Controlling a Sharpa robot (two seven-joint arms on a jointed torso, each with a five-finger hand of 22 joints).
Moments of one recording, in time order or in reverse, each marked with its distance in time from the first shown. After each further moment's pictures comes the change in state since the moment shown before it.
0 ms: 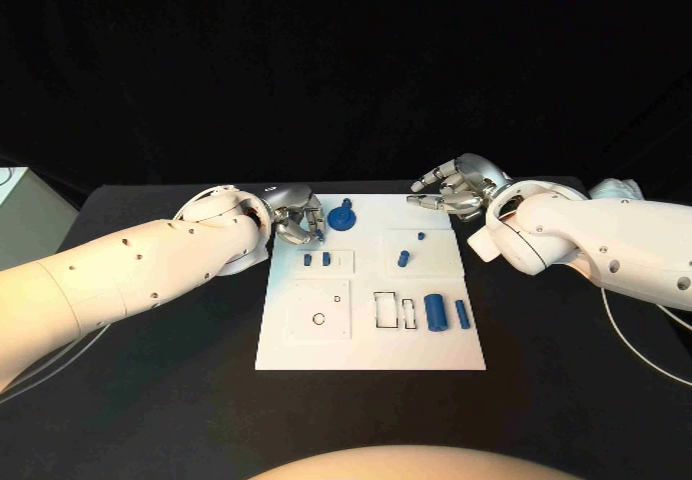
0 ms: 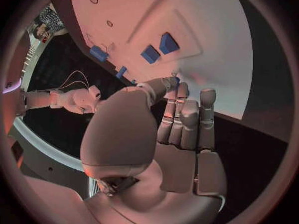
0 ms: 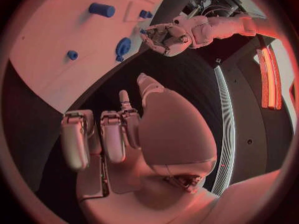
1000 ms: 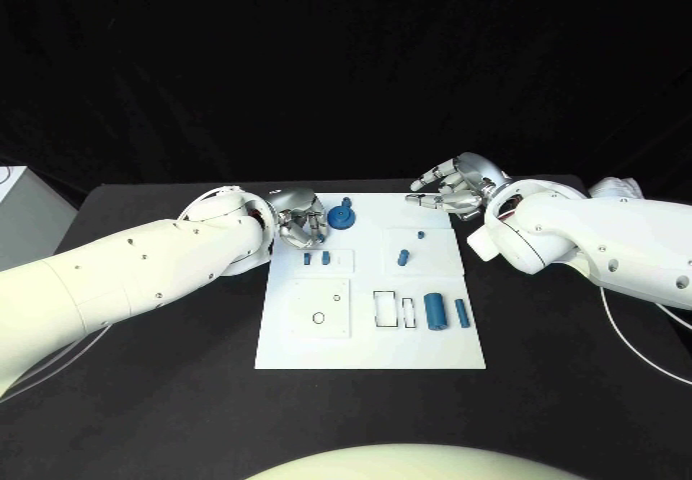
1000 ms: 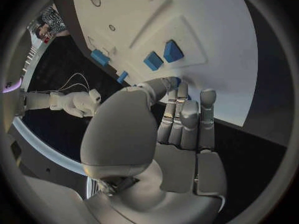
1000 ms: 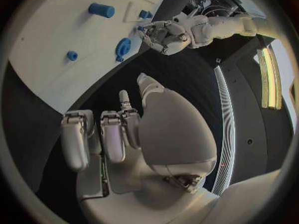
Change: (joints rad) left arm 0.002 0.015 -0.011 -0.004 -0.002 0.031 -0.012; left_hand 0.000 0.000 -0.003 -0.002 0.000 0.003 -0.004 0.000 0.001 0.009 -0.002 -0.002 0.005 0.007 0.000 0.000 0.009 0.000 0.000 0.000 0.005 0.004; right arm -0.001 0.001 0.000 0.001 0.000 0.000 0.000; right_hand 0.000 0.000 0.000 0.000 0.000 0.000 0.000 0.000 0.000 0.000 0.000 0.000 0.000 0.000 0.000 0.000 0.000 0.000 0.000 0.000 0.000 0.000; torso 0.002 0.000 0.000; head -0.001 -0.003
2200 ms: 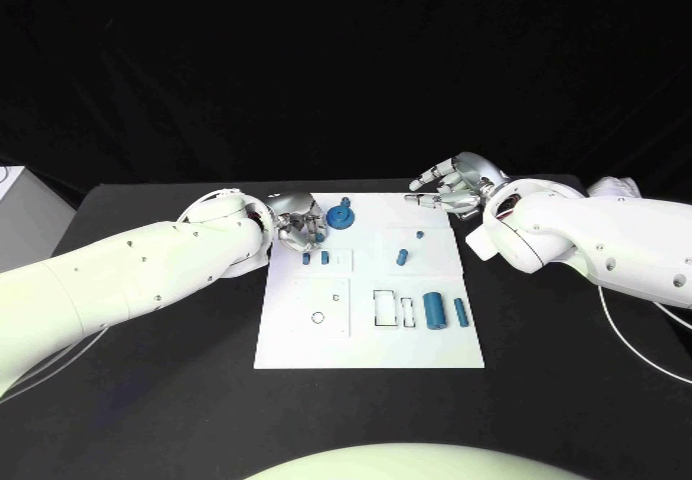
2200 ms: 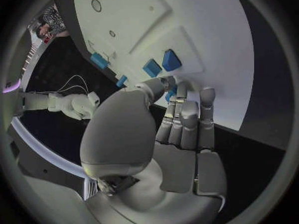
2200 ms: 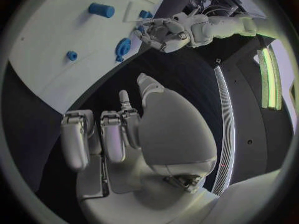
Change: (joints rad) left arm -0.002 -0.001 -0.007 0.004 -0.003 0.022 -0.024; left_hand -0.047 -0.029 -0.034 -0.001 0.000 -0.088 0.009 -0.075 -0.015 -0.011 -0.004 0.000 0.041 -0.001 0.000 0.014 -0.002 0.000 -0.011 0.007 -0.027 -0.031; right arm -0.001 0.002 0.000 -0.003 0.000 0.000 0.000; right_hand 0.000 0.000 0.000 0.000 0.000 0.000 0.000 0.000 0.000 0.000 0.000 0.000 0.000 0.000 0.000 0.000 0.001 0.000 0.000 0.000 0.000 0.000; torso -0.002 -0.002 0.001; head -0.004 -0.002
